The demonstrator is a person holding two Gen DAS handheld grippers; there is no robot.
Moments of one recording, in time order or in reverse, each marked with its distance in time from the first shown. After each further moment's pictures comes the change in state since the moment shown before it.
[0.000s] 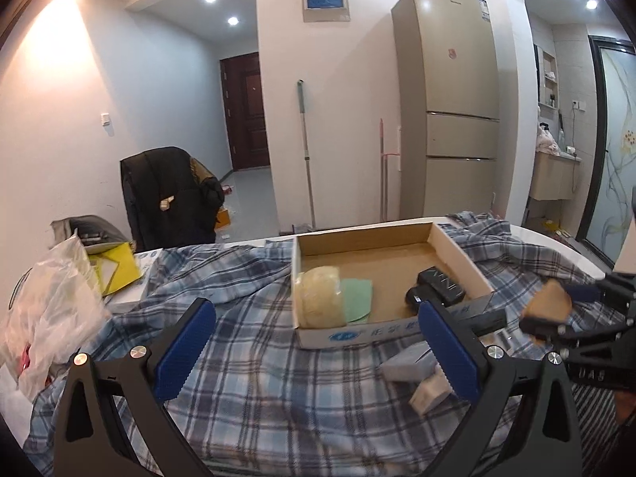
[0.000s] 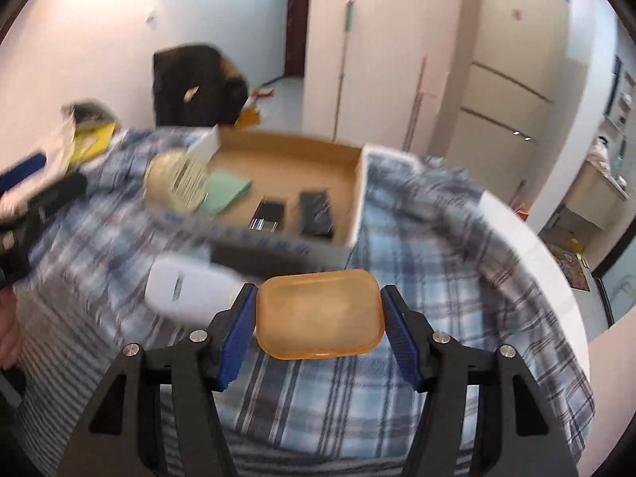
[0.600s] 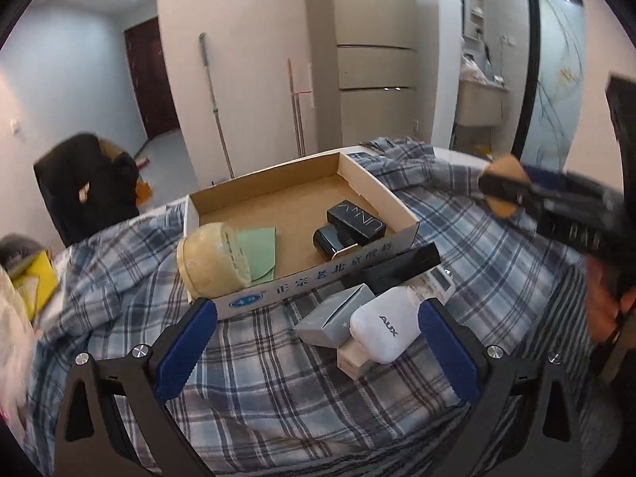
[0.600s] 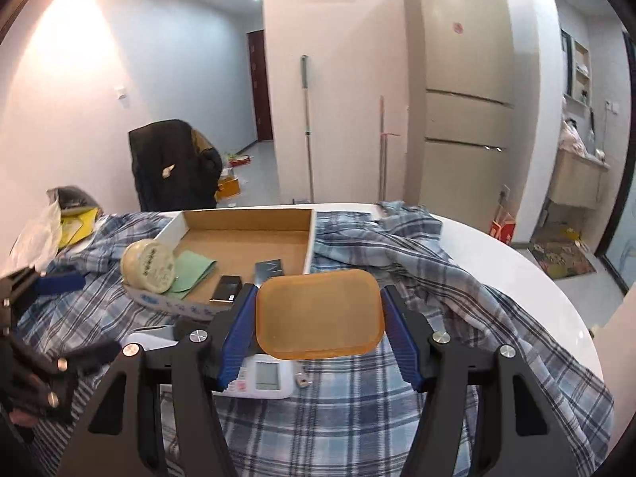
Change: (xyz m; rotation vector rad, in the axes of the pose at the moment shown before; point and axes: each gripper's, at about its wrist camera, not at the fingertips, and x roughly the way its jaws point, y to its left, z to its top) left arm 0.037 -0.050 -0.011 0.204 0.219 -0.262; right arm -0.014 -0.051 0.001 0.174 -0.204 -0.016
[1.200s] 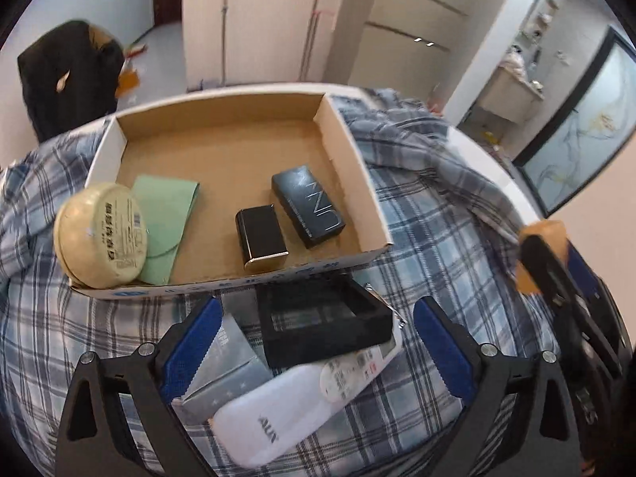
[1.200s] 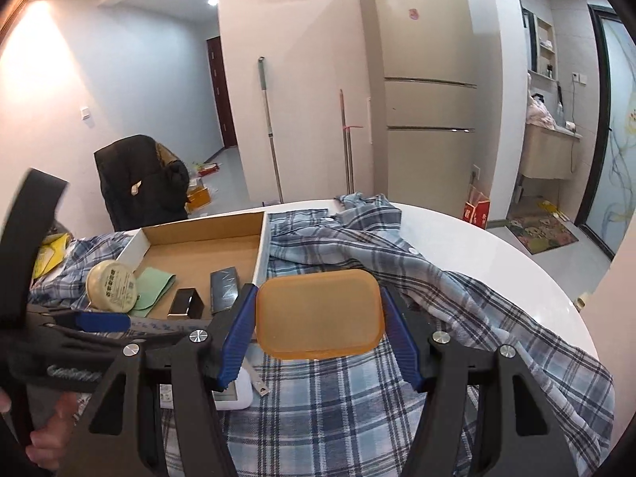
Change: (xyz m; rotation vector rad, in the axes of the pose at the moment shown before) left arm 0.094 -0.024 0.055 -0.319 0.340 -0.105; right arm 0.007 -0.032 0.000 0.104 0.004 -0.087
